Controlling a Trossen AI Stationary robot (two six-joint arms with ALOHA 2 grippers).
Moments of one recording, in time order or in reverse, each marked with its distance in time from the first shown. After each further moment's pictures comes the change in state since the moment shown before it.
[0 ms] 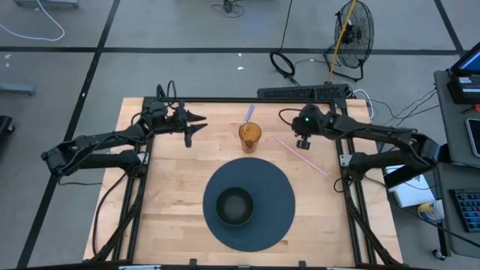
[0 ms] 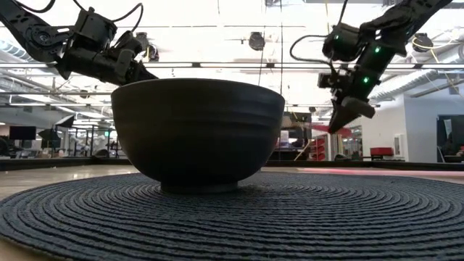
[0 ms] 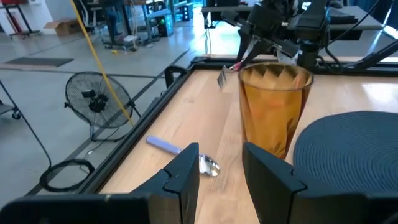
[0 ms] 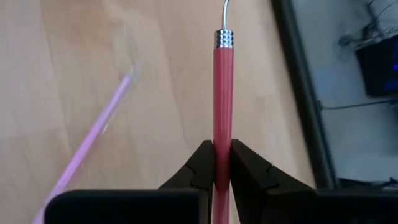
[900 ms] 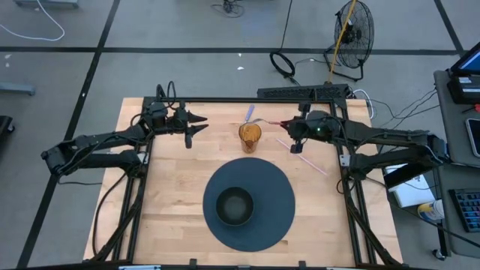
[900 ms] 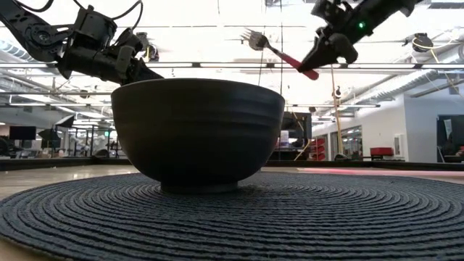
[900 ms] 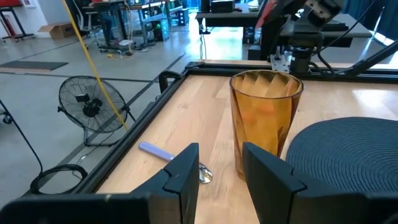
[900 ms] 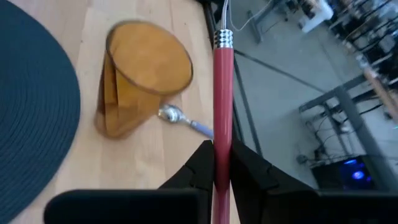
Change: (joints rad) left arm -0.023 0.000 0.000 0.019 -0.001 -0.021; right arm 0.314 -0.135 0.147 0.120 0.082 -0.052
